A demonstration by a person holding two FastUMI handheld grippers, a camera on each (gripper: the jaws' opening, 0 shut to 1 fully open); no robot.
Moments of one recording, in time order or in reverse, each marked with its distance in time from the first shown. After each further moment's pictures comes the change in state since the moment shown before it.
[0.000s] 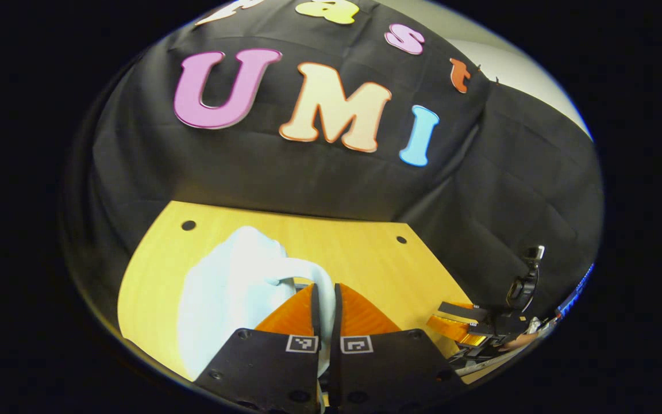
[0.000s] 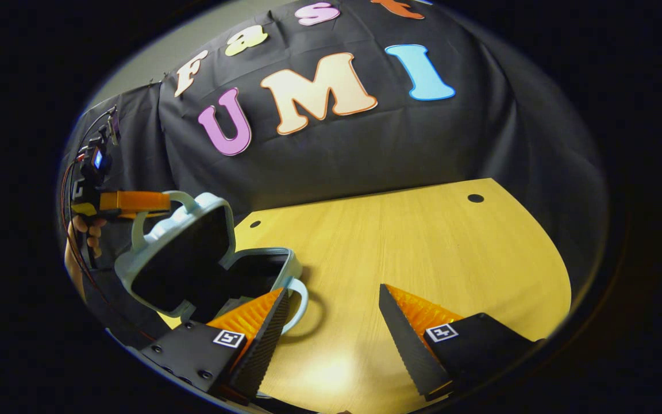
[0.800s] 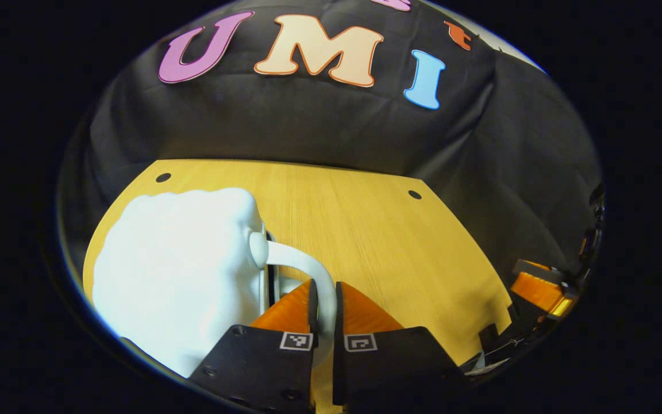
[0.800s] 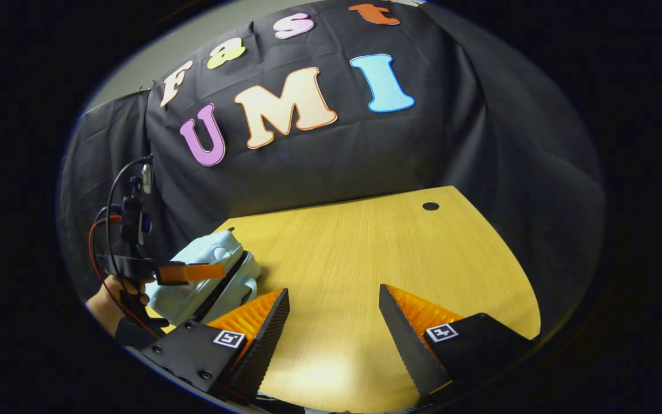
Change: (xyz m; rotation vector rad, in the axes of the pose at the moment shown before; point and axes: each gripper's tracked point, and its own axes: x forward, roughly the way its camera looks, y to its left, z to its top) left arm 0.120 -0.049 -0.122 0.008 0.090 0.137; right arm -0.052 -0.099 0.022 -0.024 -0.041 -0.061
